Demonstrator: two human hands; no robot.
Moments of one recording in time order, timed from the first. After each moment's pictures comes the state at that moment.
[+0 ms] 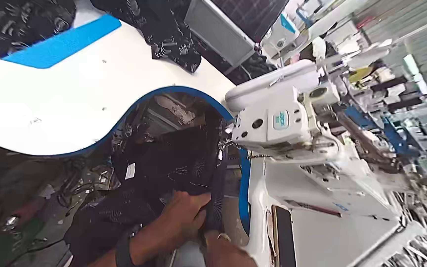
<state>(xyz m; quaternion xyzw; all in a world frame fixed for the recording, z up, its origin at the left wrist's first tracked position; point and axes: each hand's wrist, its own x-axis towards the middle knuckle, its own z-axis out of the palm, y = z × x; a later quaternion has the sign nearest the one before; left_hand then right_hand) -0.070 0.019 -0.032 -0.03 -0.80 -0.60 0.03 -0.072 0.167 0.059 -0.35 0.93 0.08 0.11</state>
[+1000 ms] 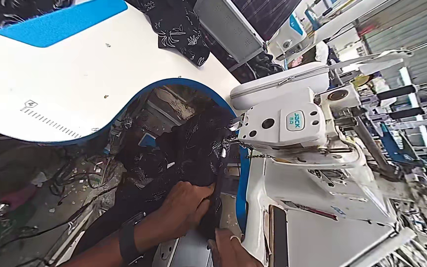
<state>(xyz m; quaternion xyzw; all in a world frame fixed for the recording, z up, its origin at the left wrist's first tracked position) -0.078 0.015 -0.037 -0.03 -0.79 -0.61 0.05 -0.070 0.164 0.063 -0.37 0.93 0.05 0.07</state>
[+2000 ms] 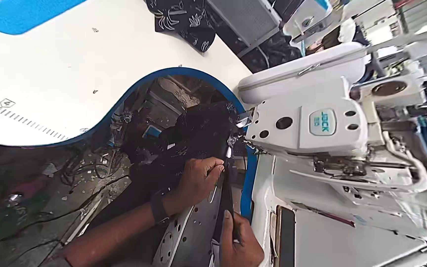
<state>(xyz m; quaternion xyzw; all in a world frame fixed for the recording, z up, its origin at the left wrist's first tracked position) -0.142 0.036 -0.068 0.10 -0.68 -0.69 0.24 -0.116 0.192 -0.020 -0.25 0.93 -0.16 -0.21</state>
